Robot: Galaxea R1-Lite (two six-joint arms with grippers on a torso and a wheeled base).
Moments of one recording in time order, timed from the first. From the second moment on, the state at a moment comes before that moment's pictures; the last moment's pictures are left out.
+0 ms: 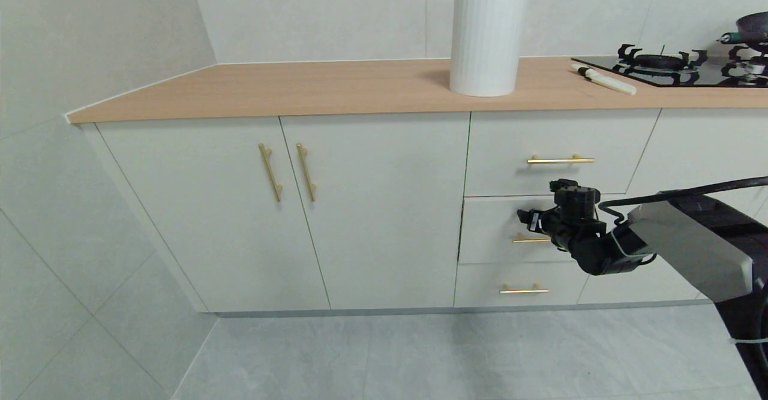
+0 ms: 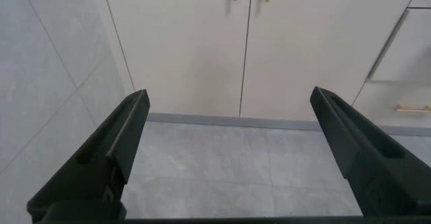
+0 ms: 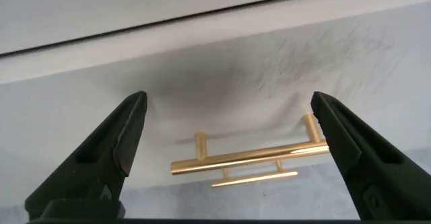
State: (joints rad) left arm 0.00 0.00 0.00 0.00 0.08 -0.02; right arm 0.12 2.57 -1.52 -0.76 -0.17 0.21
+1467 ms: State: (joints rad) left arm 0.00 0.00 0.00 0.00 0.08 -0.02; right arm 0.10 1.66 -0.57 -1.09 -0.29 0.04
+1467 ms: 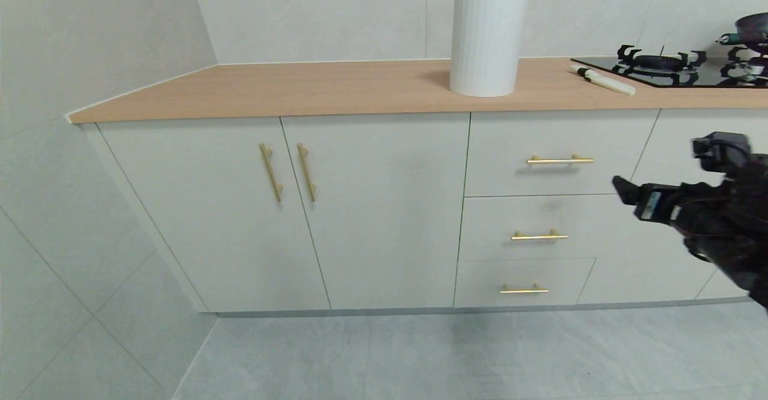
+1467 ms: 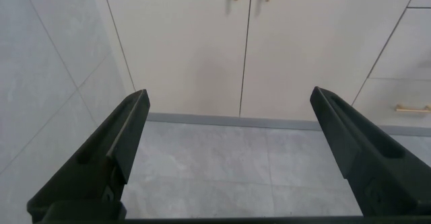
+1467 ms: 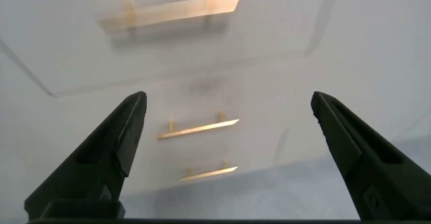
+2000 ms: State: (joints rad) left arm 0.00 0.00 0.00 0.00 0.08 -0.02; right arm 0.06 0.62 -0.32 -0.37 -0.33 -0.19
